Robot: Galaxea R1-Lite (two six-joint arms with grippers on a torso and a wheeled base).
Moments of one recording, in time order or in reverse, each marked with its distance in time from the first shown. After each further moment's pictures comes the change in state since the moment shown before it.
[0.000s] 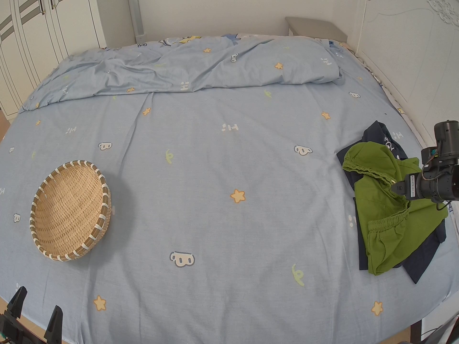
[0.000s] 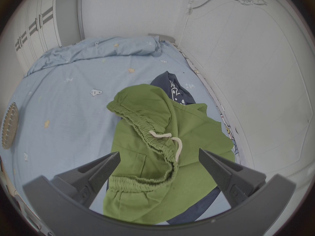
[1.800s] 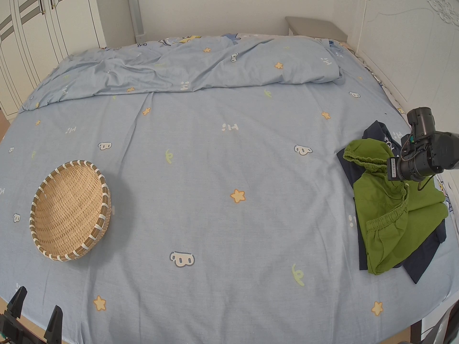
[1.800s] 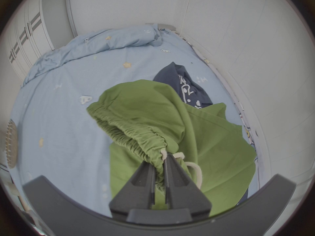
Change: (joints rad) left arm 0.000 0.000 0.000 0.000 0.000 0.000; right arm -0.045 0.300 -0.340 0.121 0.085 0.053
